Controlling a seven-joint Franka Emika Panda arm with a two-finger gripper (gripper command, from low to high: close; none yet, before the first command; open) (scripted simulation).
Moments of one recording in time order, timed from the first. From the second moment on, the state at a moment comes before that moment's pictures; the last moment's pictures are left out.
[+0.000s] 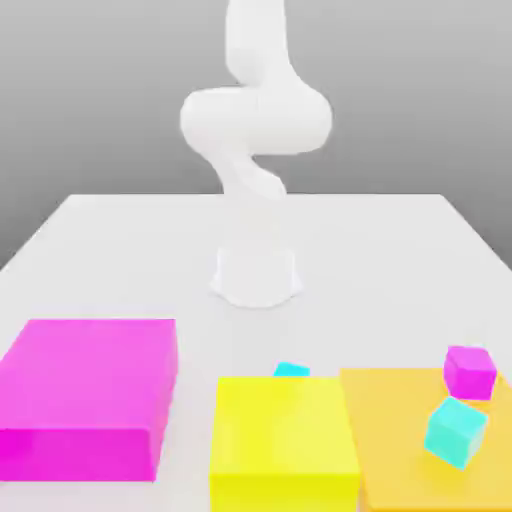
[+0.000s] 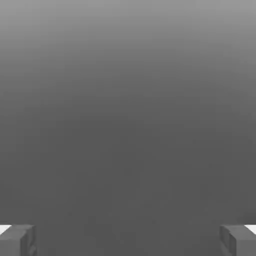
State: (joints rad) arm 0.00 -0.74 0.01 -2.37 0.02 2.35 0.83
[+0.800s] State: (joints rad) arm 0.05 0.12 0.10 -2.95 -0.03 3.08 1.35
